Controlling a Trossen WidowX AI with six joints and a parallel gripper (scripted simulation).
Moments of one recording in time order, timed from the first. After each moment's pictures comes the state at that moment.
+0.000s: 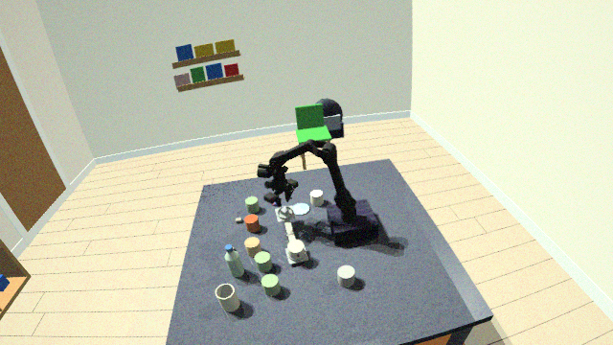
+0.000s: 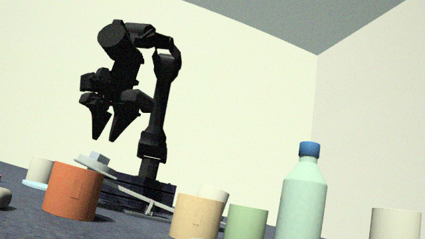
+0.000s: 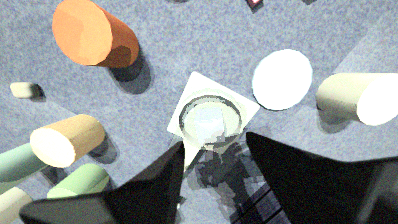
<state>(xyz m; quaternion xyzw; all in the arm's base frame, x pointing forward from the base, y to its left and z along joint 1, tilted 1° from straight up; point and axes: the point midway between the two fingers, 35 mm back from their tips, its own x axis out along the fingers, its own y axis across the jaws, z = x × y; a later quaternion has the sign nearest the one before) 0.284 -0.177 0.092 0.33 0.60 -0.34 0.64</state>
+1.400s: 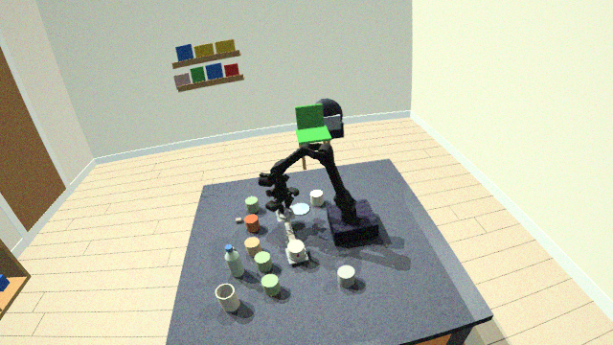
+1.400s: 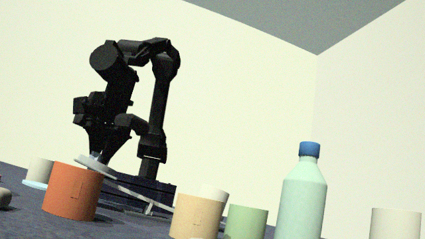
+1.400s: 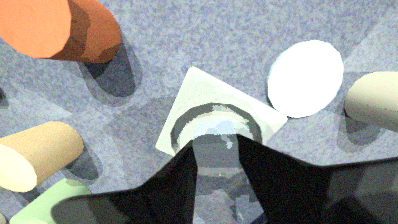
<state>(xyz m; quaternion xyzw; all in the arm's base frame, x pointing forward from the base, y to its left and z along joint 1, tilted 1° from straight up) 0.286 -0.176 0.045 0.33 0.61 -0.33 0.64</state>
